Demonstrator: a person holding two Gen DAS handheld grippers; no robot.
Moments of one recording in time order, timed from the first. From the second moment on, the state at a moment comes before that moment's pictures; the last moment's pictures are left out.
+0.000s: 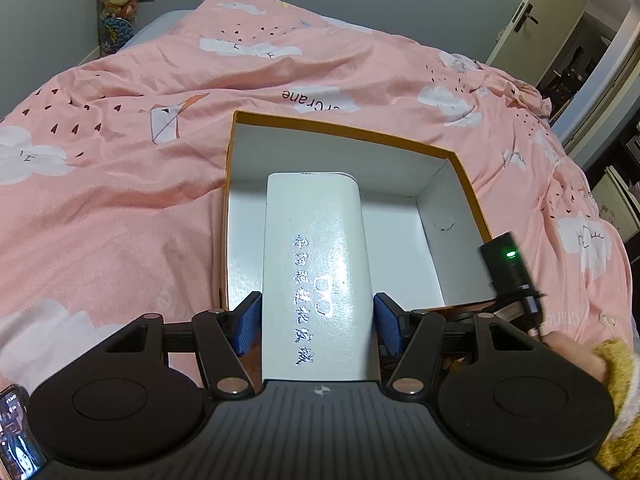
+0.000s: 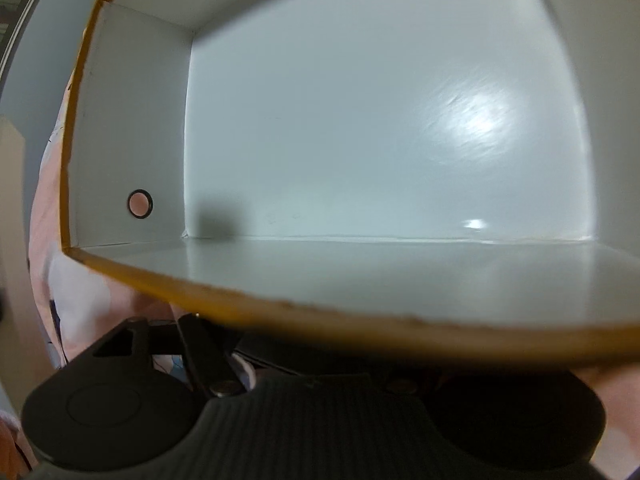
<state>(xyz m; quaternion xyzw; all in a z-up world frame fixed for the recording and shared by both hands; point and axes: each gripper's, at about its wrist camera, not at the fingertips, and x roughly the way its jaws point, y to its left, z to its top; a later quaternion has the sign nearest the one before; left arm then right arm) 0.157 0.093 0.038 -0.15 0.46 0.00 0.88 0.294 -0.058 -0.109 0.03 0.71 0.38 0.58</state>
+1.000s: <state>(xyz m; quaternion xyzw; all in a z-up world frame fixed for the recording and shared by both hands) 0.154 0.100 0.035 -0.16 0.46 0.02 0.87 0.279 -0.051 -0.105 0.03 0.68 0.40 0.61</state>
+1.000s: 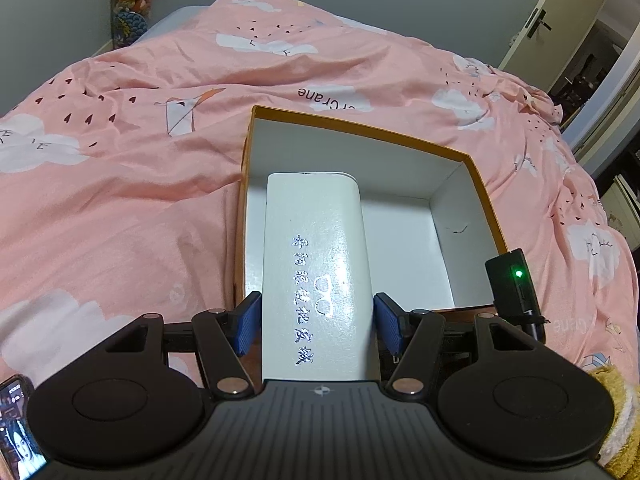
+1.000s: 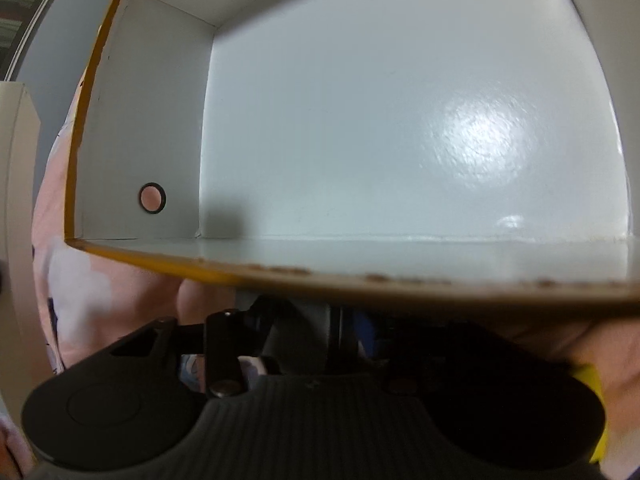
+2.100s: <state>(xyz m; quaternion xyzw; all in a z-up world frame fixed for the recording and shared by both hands) 0.230 0.079 0.034 -0.10 0.47 0.02 0.88 0.285 -0.117 0.046 0.02 0.51 0.52 0.68</state>
